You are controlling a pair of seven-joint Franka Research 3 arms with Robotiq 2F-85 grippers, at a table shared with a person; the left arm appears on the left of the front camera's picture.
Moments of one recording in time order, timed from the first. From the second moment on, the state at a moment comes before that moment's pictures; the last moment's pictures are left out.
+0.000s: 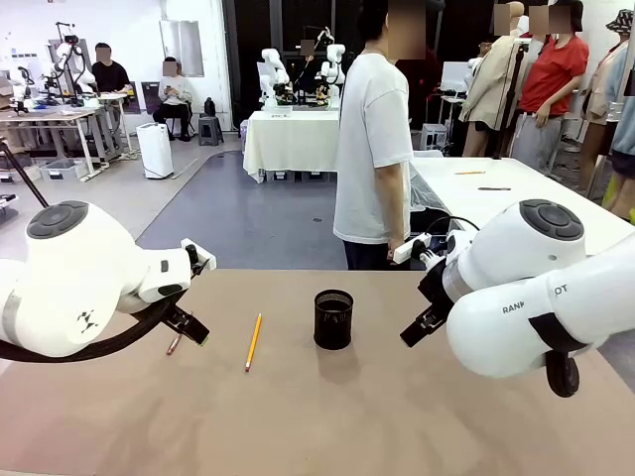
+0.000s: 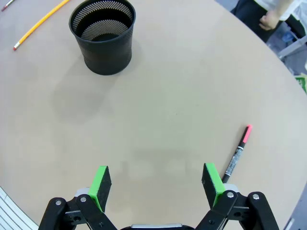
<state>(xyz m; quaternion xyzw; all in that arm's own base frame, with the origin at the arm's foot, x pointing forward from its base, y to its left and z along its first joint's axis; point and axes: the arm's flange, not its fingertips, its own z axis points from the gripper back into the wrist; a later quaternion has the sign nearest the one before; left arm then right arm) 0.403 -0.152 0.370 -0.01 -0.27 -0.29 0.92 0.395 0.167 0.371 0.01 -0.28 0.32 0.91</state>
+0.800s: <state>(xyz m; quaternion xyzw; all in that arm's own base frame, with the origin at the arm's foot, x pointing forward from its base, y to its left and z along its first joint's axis) 0.399 -0.160 0.371 -0.02 -0.25 -0.30 0.92 0.391 0.175 0.373 0.02 -0.28 0.33 0.90</state>
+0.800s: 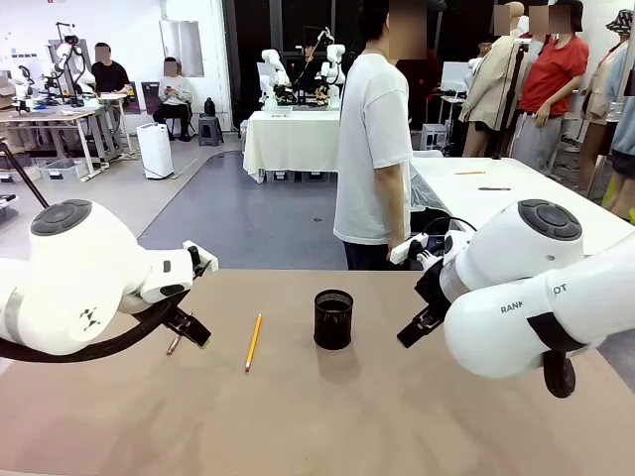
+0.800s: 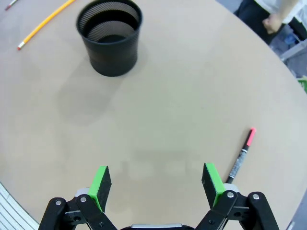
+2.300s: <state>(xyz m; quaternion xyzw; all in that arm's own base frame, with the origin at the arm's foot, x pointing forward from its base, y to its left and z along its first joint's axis) 0.410 -0.094 0.497 -0.17 -0.30 -0.37 0.86 0.455 0.012 0.422 0.19 -0.33 0.37 0.85</state>
